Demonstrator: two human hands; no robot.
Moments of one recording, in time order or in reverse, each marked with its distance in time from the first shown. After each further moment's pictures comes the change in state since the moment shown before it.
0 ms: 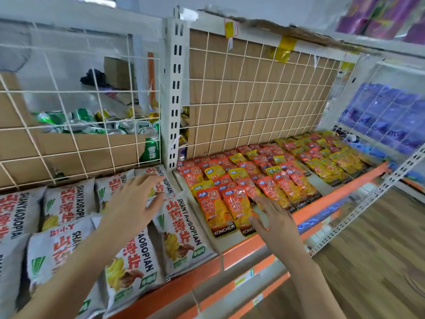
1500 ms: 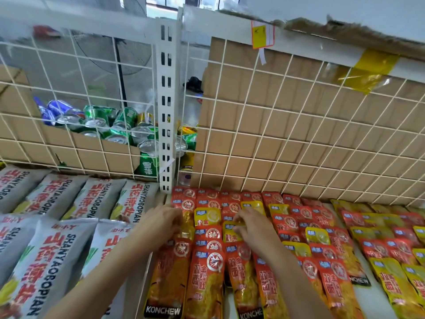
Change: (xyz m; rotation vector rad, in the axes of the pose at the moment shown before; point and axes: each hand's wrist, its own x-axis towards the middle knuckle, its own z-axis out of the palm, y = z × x) left_hand 0.115 0.060 0.118 0.151 -0.226 -0.412; right_hand 0.227 0.059 0.034 -0.011 -0.481 -0.450
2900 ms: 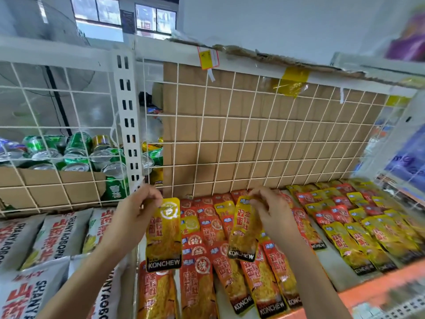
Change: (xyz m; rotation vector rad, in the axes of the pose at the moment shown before) left_hand -0.009 0.008 -0.055 -0.618 0.445 0.307; right_hand -0.062 0.006 -0.062 0.295 0.621 0.029
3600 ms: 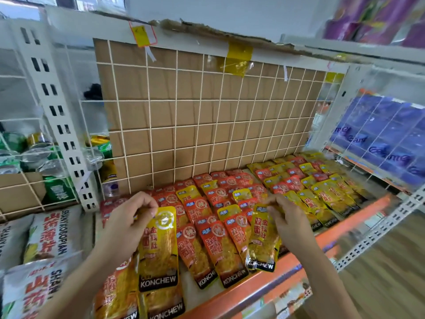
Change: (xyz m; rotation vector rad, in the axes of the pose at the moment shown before) left_hand -0.020 0.035 0.055 -0.069 -0.177 0.044; right_hand -0.082 0.050 -0.071 -0.089 0.078 0.195
